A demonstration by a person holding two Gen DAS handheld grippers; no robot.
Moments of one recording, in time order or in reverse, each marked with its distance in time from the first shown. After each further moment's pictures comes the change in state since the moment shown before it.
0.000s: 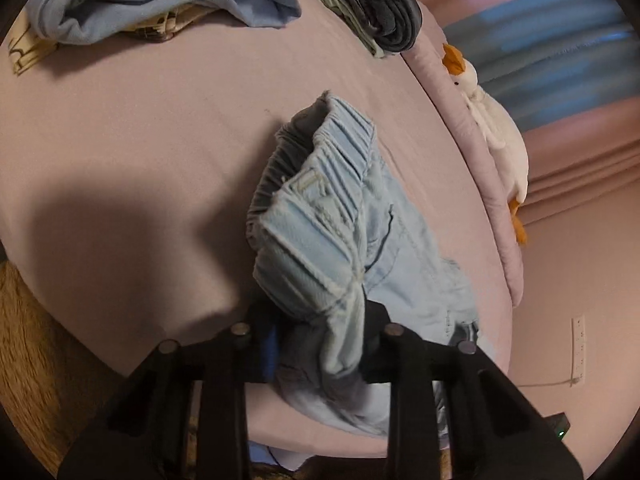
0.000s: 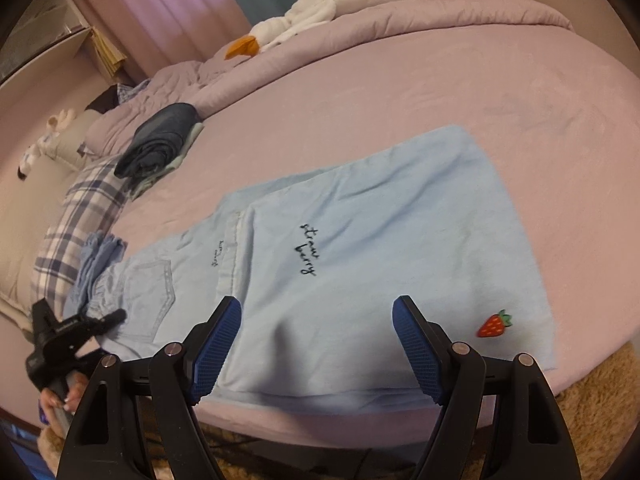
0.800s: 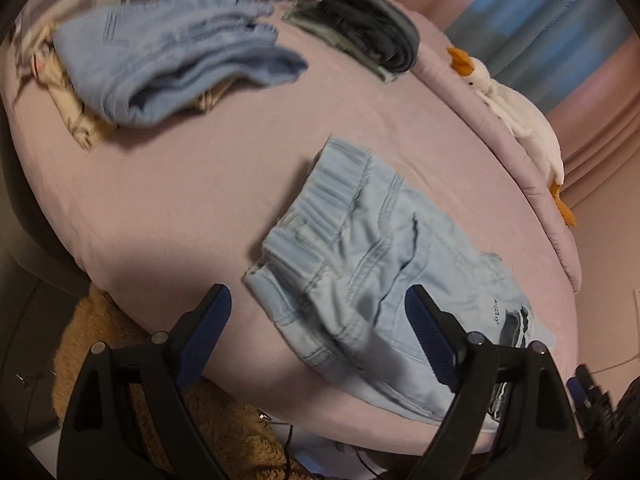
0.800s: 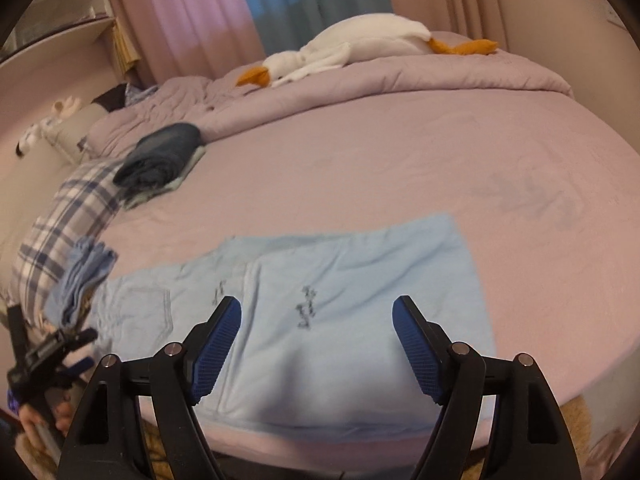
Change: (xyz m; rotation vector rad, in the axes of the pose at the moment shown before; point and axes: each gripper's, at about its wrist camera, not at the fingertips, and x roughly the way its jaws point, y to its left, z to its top) left arm -0.022 -0.001 -0.013 0.140 -0.100 0.202; right arm -0.021 0.017 0.016 -0.130 -0.112 -0.082
